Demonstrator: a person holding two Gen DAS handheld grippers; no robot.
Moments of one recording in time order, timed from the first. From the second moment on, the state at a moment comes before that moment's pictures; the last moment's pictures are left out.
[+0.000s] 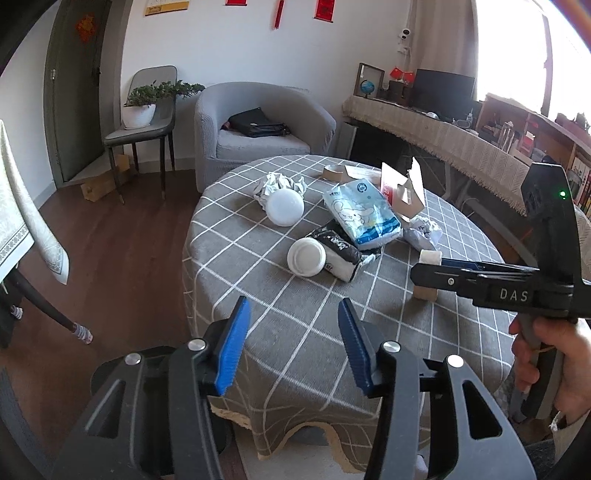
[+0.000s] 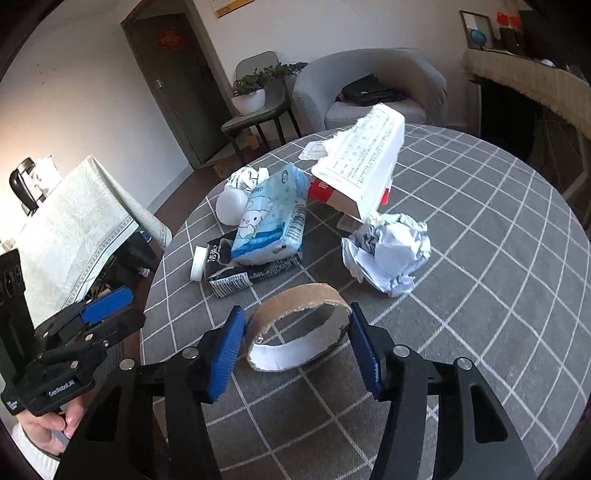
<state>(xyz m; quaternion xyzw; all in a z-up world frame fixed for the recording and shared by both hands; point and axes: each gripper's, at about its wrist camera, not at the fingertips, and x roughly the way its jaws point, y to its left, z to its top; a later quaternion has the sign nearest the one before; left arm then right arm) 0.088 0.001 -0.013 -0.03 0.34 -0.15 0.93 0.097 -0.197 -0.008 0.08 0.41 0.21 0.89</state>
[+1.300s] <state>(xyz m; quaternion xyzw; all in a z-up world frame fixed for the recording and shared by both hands) 0.153 -0.004 -0.028 -0.05 0.36 -0.20 0.91 0.121 -0.188 0.033 0.09 0.37 0.28 0.88</state>
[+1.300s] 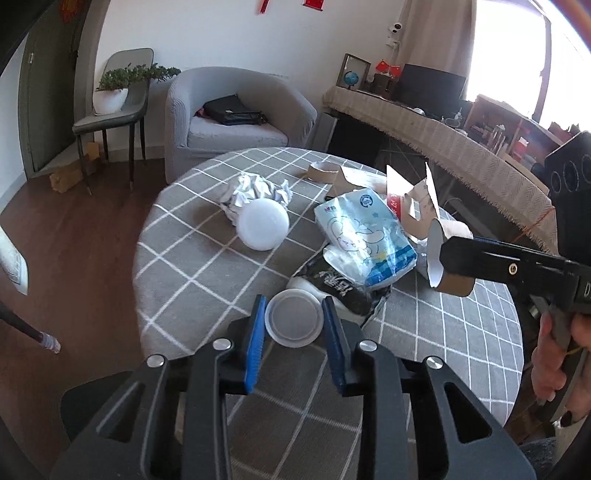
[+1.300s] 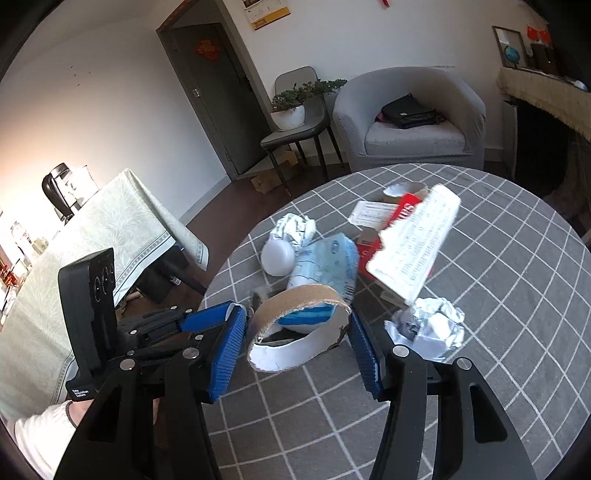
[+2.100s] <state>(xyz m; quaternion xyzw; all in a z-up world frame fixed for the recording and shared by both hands) 0.129 0.127 -0.030 -0.08 0.38 -0.09 0.92 0.125 -0.071 0.041 0.04 0.37 0.34 0.86</state>
